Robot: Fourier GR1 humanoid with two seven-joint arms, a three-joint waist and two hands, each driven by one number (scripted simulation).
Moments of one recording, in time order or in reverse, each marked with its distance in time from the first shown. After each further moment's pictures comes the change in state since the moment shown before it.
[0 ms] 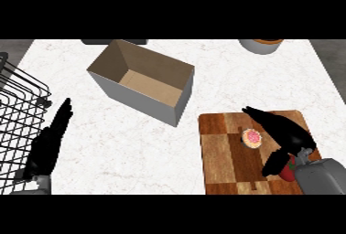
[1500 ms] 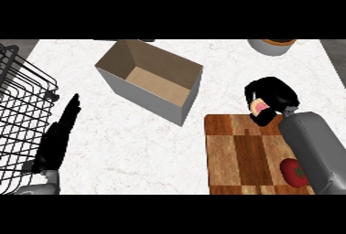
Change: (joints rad) left arm -0.038 -0.062 0.016 0.000 -0.060 -0.041 0.000; right arm -0.381 0.051 -0.068 0.552 0.341 -0.321 -0.377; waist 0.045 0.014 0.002
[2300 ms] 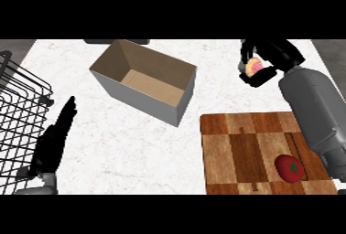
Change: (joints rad) left arm 0.019 -0.003 0.021 -0.002 0.000 0.003 -0.001; right arm -0.342 0.019 -0.206 0.287 -0.140 -0.088 -0.315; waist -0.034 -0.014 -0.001
